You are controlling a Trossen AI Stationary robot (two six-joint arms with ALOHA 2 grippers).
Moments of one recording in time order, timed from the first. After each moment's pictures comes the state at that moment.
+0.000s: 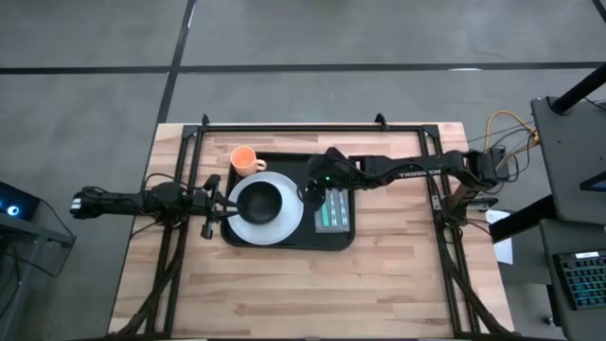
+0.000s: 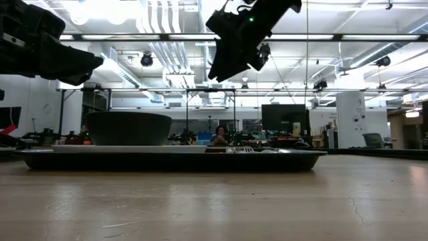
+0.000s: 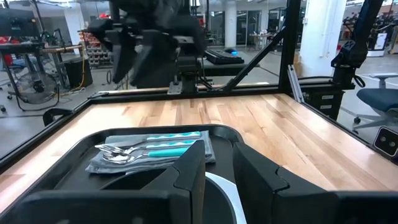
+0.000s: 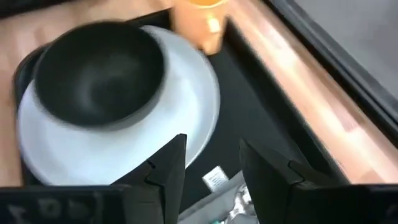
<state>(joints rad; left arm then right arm) -0.04 0.09 0.01 0.02 0.02 0.04 -0.06 1.73 1.37 -0.44 0.30 0.32</state>
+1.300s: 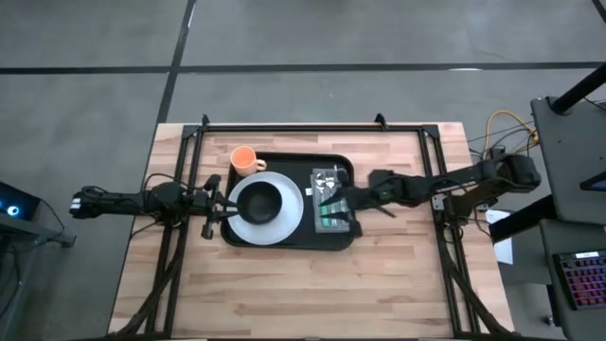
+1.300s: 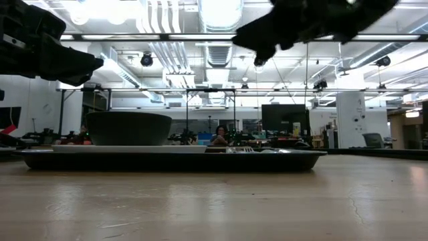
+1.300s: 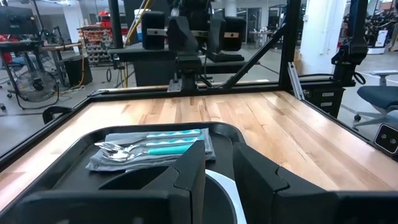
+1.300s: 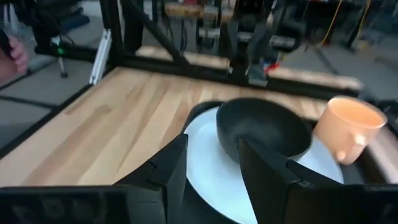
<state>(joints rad) -0.04 0.10 0.01 0.02 0.02 0.04 0.01 1.40 0.73 0.41 -0.19 -0.09</state>
